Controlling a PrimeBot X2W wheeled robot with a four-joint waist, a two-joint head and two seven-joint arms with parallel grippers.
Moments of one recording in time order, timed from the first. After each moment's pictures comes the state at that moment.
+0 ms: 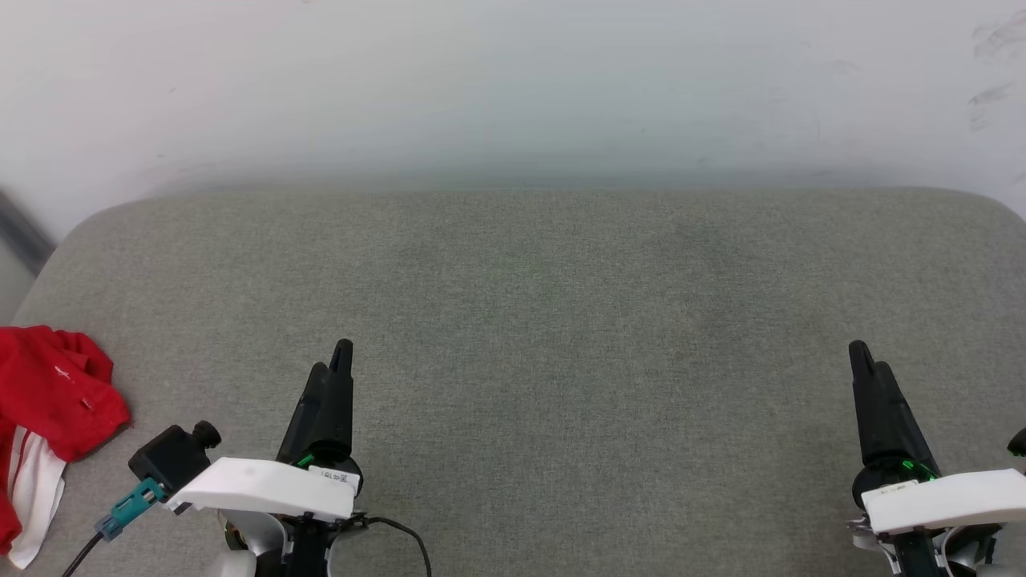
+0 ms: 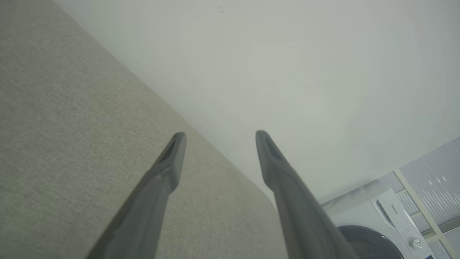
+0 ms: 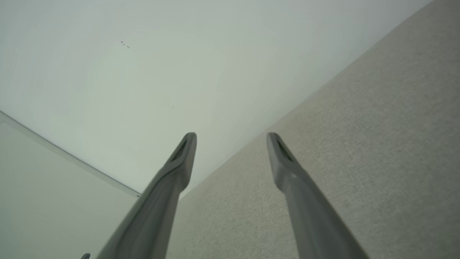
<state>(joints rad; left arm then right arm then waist) -0.09 0.05 -0.05 0.13 -1.03 -0.13 -0.06 -0.02 -0.07 -0.06 0.05 0.95 0.13 -0.04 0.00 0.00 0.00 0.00</state>
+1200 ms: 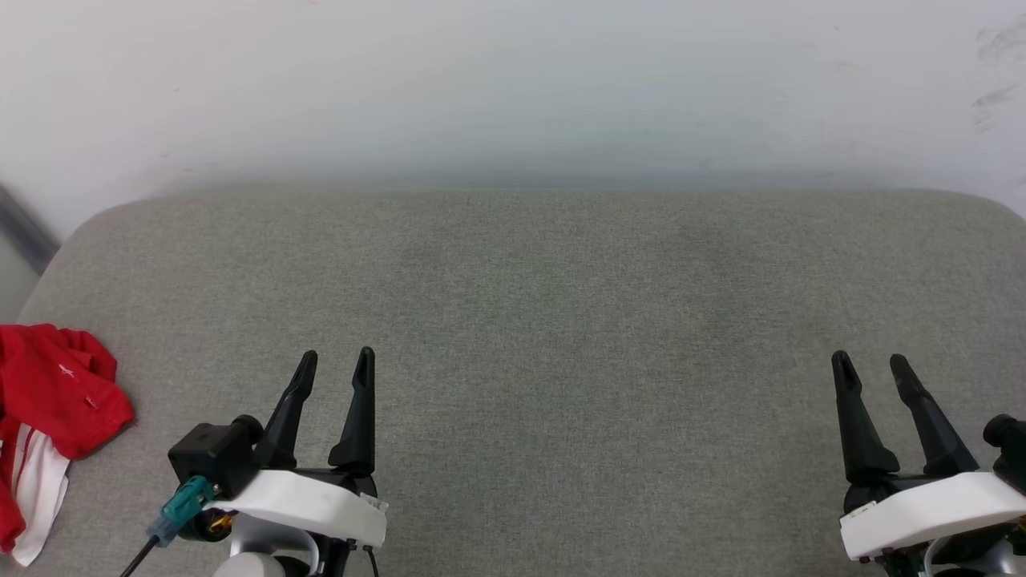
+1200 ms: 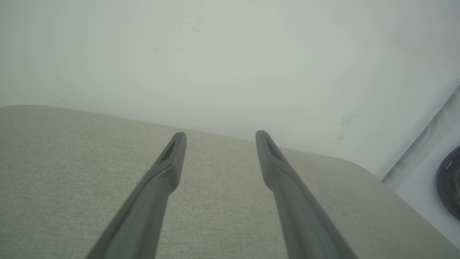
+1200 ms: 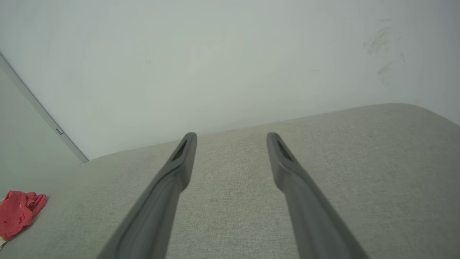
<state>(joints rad) -0.07 0.08 -0.08 0.09 -0.43 -0.13 -0.17 0.04 -0.05 -0.07 -0.11 0.38 0.13 0.03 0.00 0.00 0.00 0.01</state>
